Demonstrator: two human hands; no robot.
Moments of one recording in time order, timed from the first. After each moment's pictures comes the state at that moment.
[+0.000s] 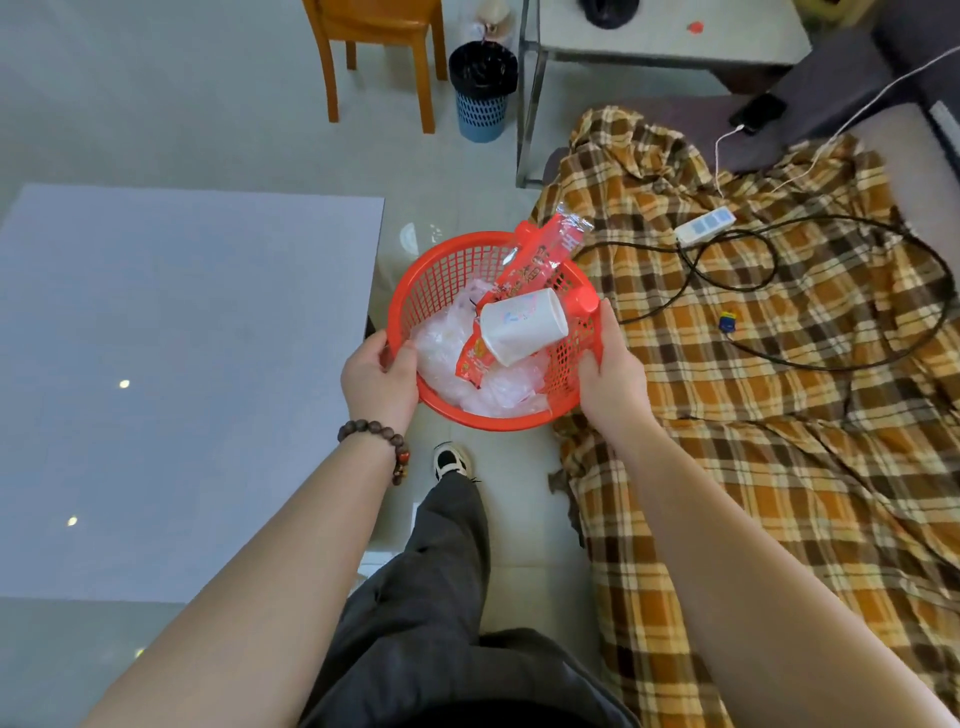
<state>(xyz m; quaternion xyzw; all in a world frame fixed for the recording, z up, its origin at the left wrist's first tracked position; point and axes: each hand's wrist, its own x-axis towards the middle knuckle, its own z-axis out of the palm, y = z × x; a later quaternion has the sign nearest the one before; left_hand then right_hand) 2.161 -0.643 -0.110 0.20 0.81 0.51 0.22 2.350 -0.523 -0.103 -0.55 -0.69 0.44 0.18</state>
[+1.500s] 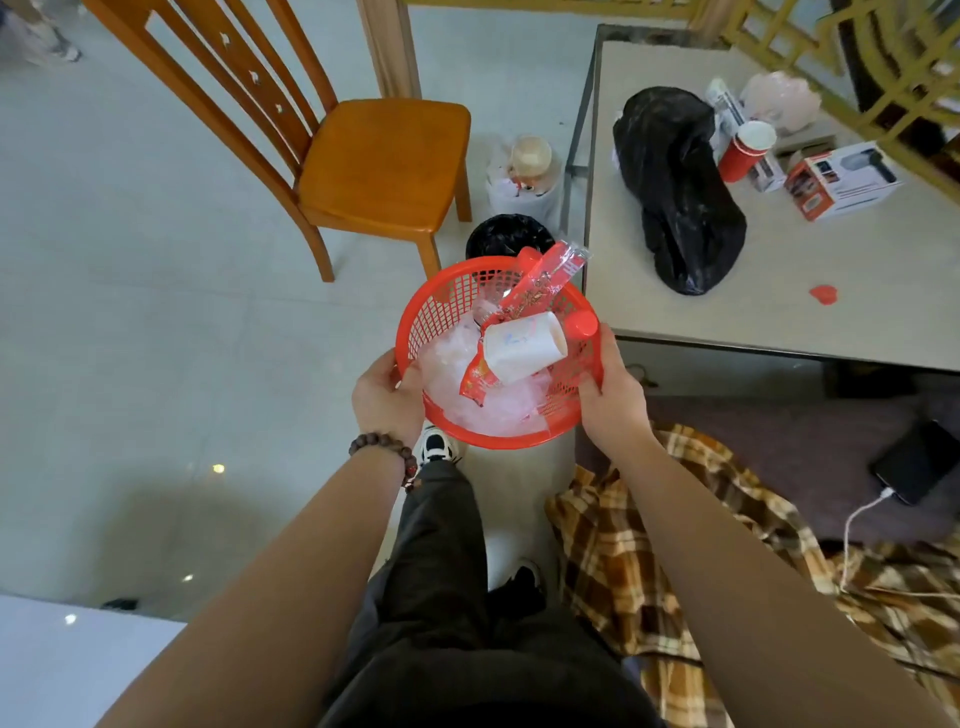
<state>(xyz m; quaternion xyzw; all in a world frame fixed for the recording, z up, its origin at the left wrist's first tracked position) 1.737 0.122 -0.132 0.10 0.82 0.50 0.25 1.917 0.257 -0.135 -0.54 -0.70 0.46 0.10</state>
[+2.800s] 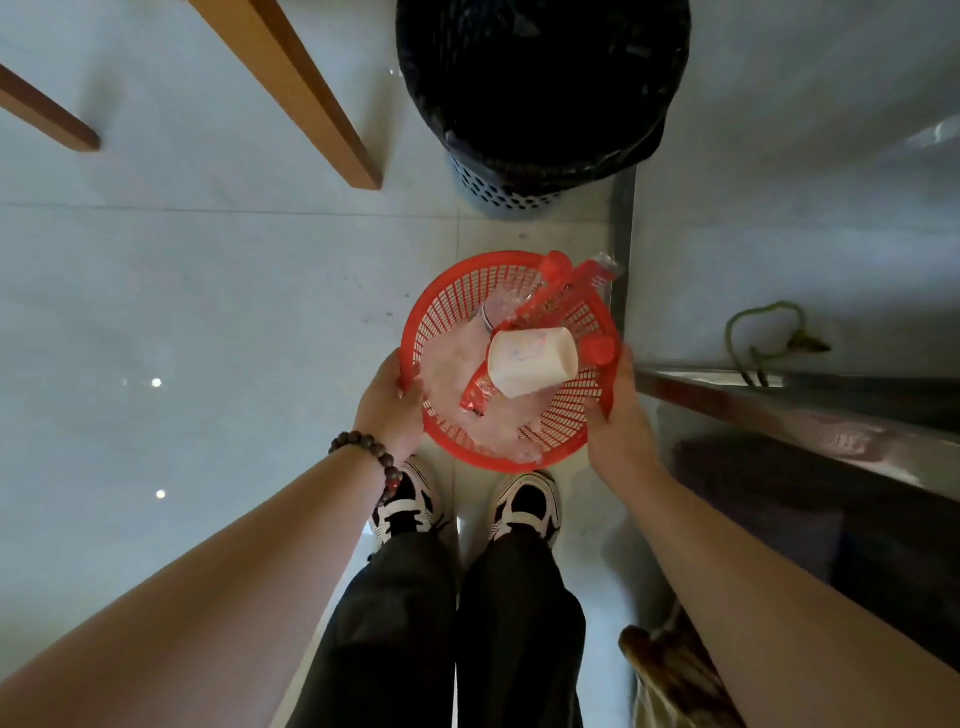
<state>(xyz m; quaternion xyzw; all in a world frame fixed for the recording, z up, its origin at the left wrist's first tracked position) 1.580 0.321 -0.687 0.10 0.82 0.25 0.51 1.783 0.414 -0.684 -0.64 -0.56 0.53 -0.01</state>
